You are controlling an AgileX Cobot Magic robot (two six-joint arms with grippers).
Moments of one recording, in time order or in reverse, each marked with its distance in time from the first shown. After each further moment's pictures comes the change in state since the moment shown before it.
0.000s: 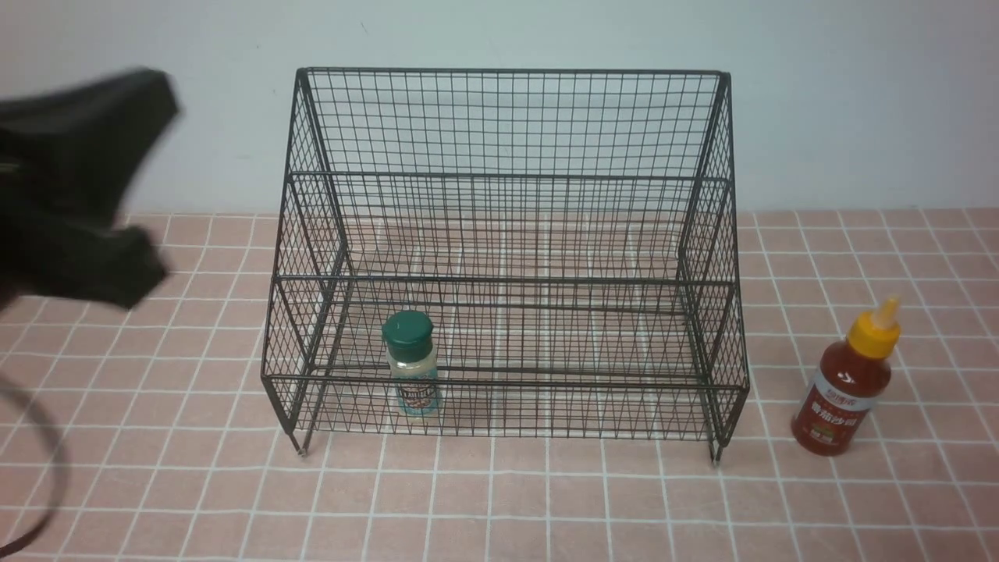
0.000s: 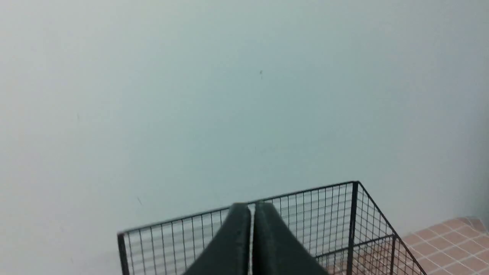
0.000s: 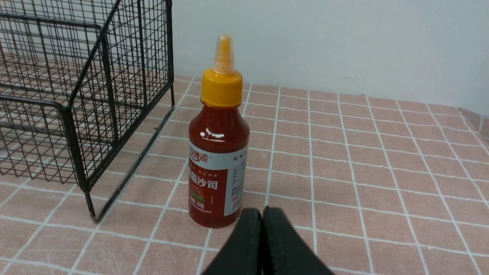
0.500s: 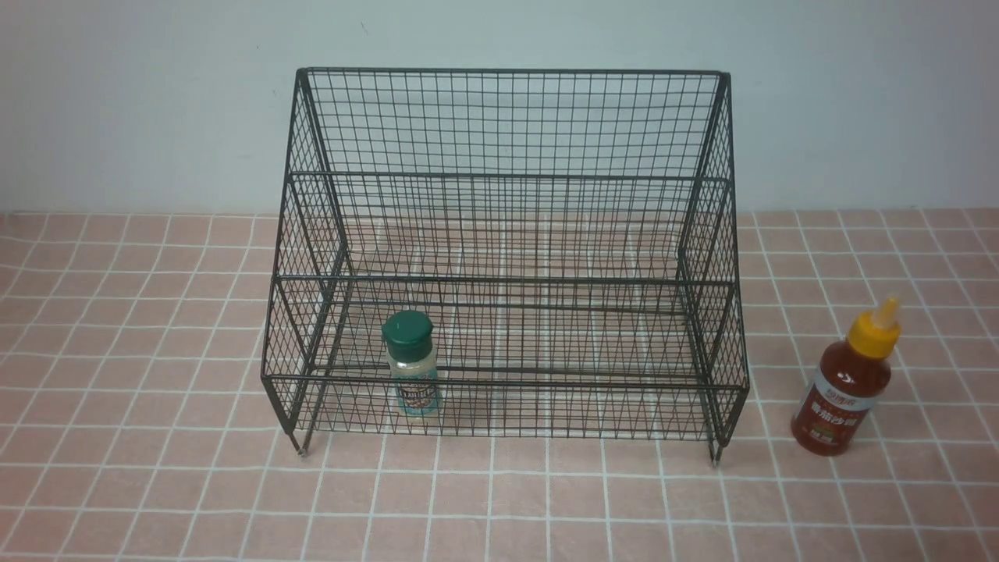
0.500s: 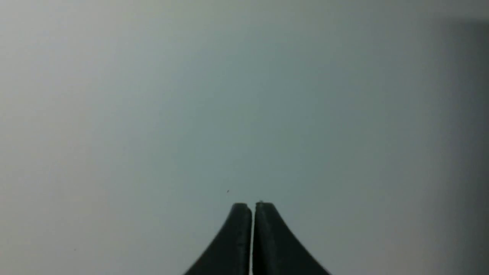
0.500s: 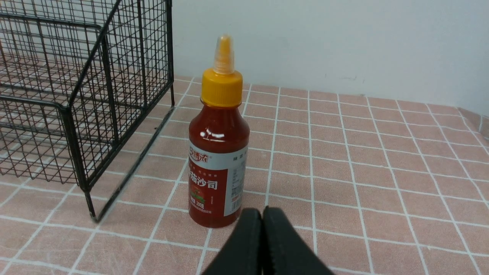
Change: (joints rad) right arm 0.000 0.000 0.000 0.000 0.000 0.000; left arm 0.000 -0.309 0.000 0.288 -0.075 -0.293
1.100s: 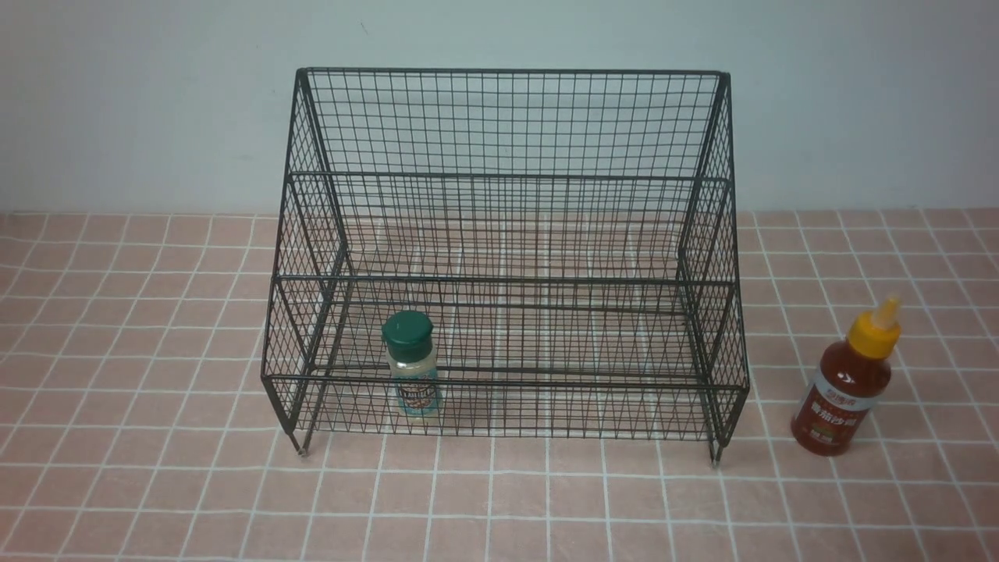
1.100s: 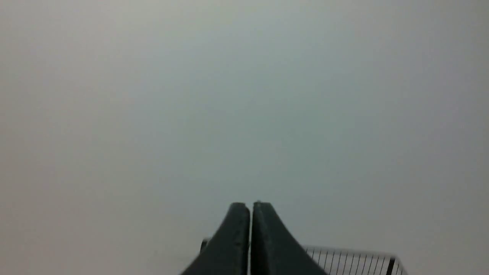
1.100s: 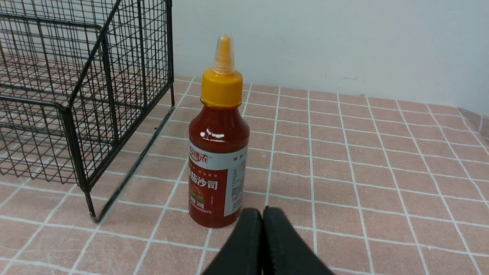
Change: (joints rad) right arm 0.000 0.000 0.000 0.000 0.000 0.000; left arm 0.000 -0.213 0.002 -1.102 0.580 0.985
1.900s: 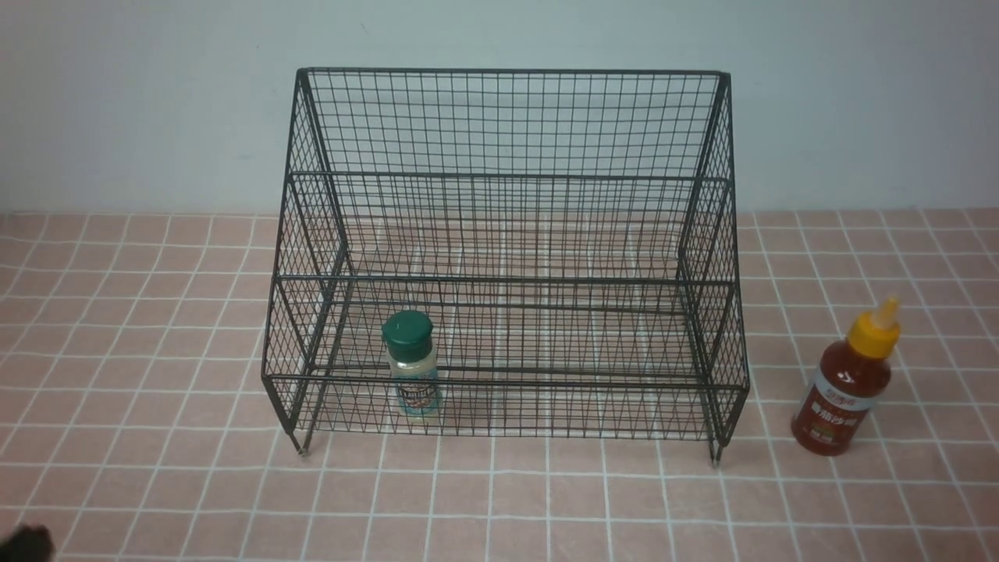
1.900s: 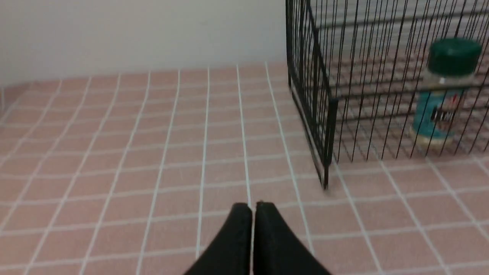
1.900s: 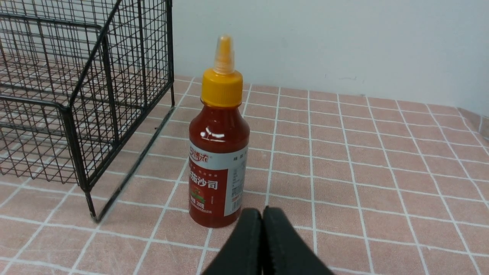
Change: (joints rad) right arm 0.000 0.000 0.000 0.000 0.000 0.000; left arm 0.275 -0.177 0.643 -0.379 0.013 0.546
